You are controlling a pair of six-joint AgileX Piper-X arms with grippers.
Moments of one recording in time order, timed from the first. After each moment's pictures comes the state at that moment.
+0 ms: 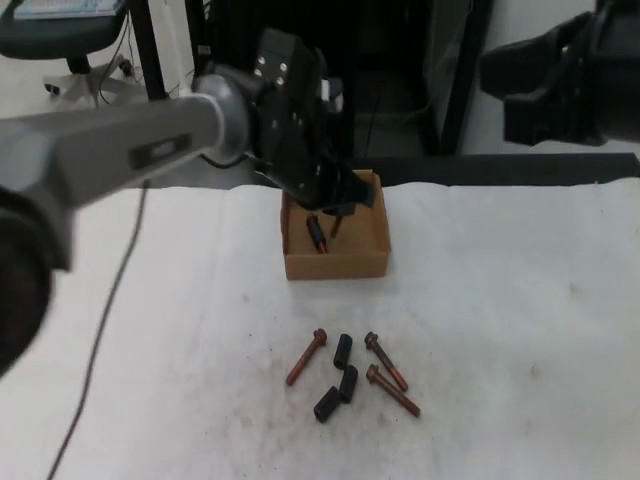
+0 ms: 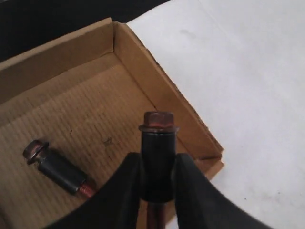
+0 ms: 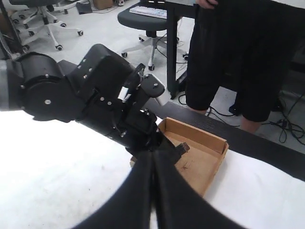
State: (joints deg) left arm -28.1 119.9 -93.0 27.0 16.8 -0.7; right arm 24.9 56.1 -56.6 26.6 -8.9 -0.8
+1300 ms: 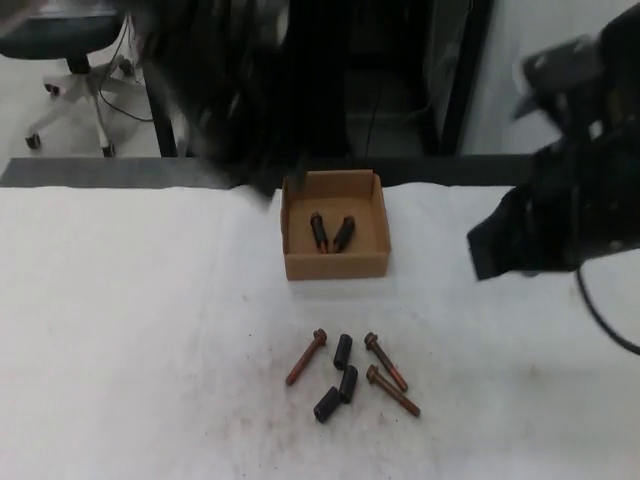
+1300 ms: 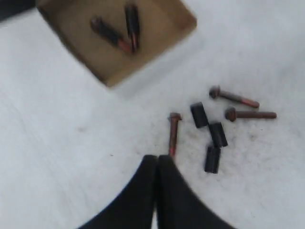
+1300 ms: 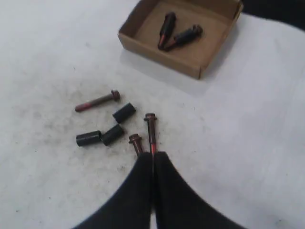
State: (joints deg) left arm -27.1 83.5 -71.4 58.6 9.4 8.4; right arm 24.2 67.4 -56.6 44.9 -8.8 -2.3
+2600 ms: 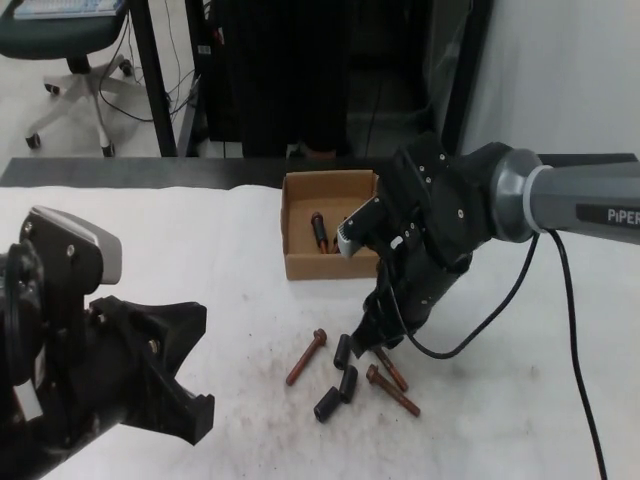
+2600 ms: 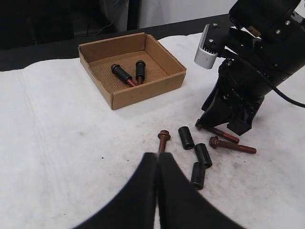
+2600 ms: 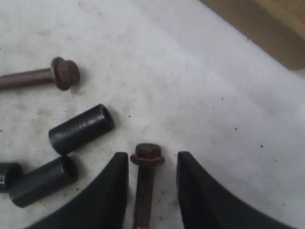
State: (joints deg) left arm -27.4 39.7 -20.9 10.3 7.0 -3.8; right arm 29.3 107.2 -69.0 35.9 -4.9 -11.1
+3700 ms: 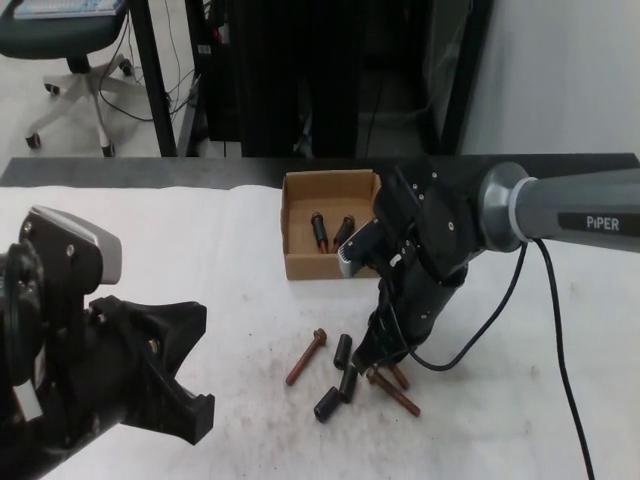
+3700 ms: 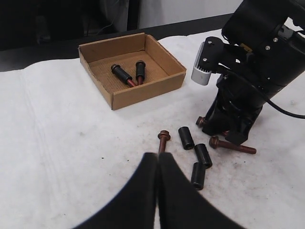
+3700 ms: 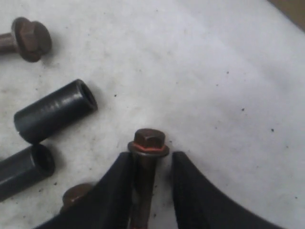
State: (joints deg) left arm -27.4 39.7 -20.9 10.3 7.0 -3.8; right arm 29.3 110.1 -69.2 36.8 -3.1 -11.1
